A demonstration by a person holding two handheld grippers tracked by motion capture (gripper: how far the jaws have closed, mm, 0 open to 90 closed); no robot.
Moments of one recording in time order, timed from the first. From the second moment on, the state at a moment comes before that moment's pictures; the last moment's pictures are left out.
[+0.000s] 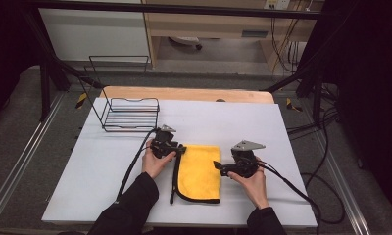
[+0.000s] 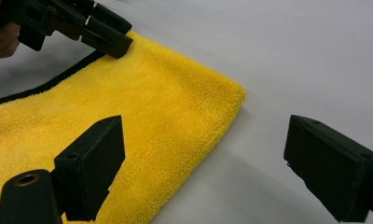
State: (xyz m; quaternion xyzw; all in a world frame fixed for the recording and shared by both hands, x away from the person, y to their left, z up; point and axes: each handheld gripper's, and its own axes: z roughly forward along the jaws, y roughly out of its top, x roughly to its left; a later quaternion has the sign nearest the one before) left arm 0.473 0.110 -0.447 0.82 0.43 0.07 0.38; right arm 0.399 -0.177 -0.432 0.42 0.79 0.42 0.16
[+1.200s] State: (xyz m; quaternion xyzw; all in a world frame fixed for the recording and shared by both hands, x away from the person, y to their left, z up) left arm 0.456 0.120 -0.448 0.81 0.44 0.09 0.39; right arm 0.454 -0.153 -0.453 0.47 0.78 0.40 0.10
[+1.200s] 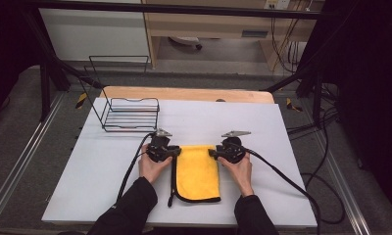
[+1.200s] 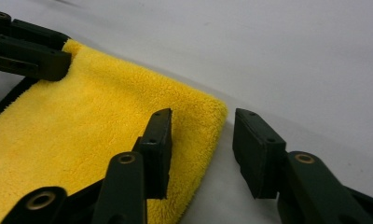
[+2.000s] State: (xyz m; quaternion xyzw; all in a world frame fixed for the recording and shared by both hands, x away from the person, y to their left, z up) left arm 0.455 0.127 -0.444 0.79 0.44 0.07 0.41; right arm 0.450 -0.152 -0.442 0.47 0.77 0.42 0.08
